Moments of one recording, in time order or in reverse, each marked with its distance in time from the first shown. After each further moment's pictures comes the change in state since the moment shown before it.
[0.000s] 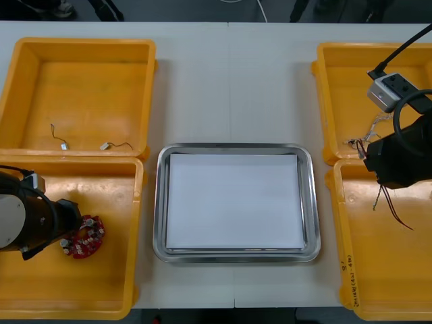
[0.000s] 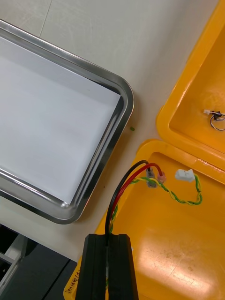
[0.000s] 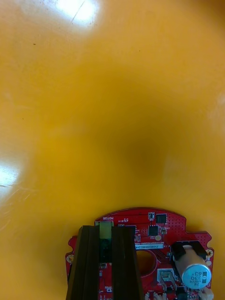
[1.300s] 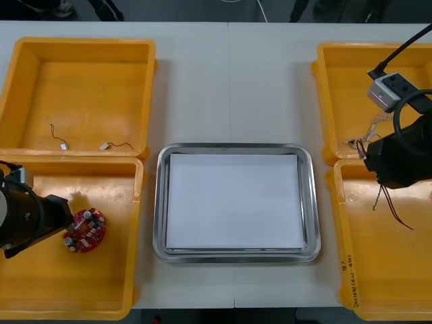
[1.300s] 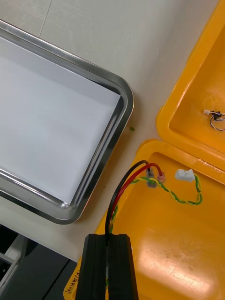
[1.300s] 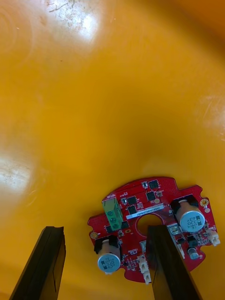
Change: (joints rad) right arm 0.000 0.000 0.000 0.000 0.000 0.000 0.000; left arm -0.021 0.010 0.057 -0.081 0.031 0.130 0.000
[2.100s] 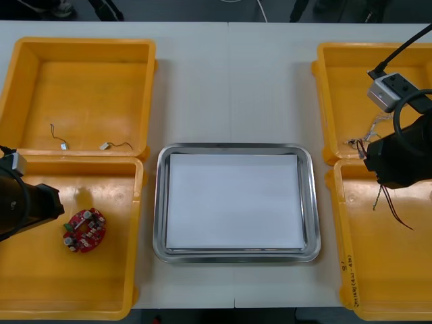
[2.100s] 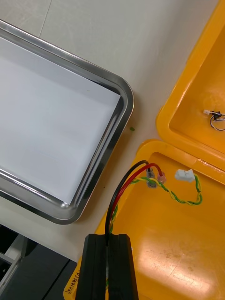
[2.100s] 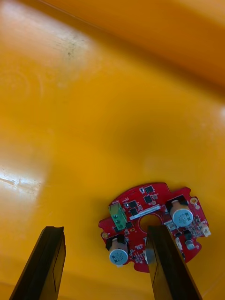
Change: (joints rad) right arm 0.000 0.000 0.000 0.000 0.000 0.000 0.000; left arm -0.059 0.077 0.019 -0.009 0.052 0.062 -0.056
